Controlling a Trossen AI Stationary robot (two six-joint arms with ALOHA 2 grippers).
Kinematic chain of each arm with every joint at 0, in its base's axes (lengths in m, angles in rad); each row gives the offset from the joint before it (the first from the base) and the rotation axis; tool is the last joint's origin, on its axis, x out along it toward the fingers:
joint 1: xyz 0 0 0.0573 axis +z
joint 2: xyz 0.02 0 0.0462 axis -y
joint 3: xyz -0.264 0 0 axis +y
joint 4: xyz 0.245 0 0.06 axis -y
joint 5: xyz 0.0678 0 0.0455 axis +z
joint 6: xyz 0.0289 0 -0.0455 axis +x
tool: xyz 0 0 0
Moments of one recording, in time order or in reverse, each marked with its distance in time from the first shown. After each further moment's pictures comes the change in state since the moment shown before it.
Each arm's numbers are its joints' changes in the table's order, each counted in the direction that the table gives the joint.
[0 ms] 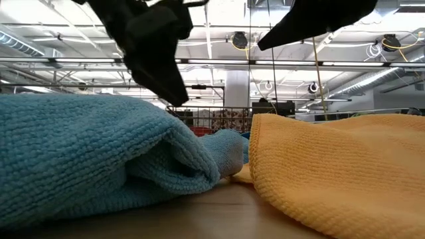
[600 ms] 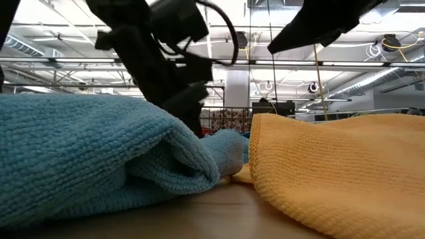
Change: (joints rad) left arm 0.106 -0.231 -0.001 0.169 0.047 0.029; right arm 0.032 0.000 0.000 -0.068 -0.002 0.270
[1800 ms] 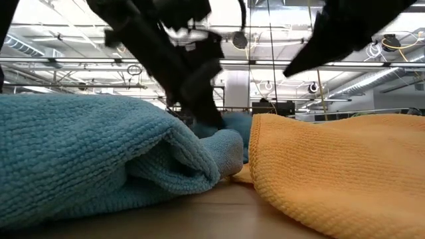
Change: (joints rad) left arm 0.001 0.025 0.004 0.207 0.004 0.157; right arm 0.001 -0.013 0.013 -0.164 0.003 0.180
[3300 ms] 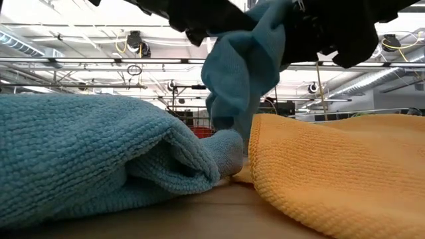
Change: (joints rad) left arm -0.169 0.114 -0.004 0.280 -0.140 0.356; right arm -0.001 -0.153 0.030 0.543 -0.050 -0.636
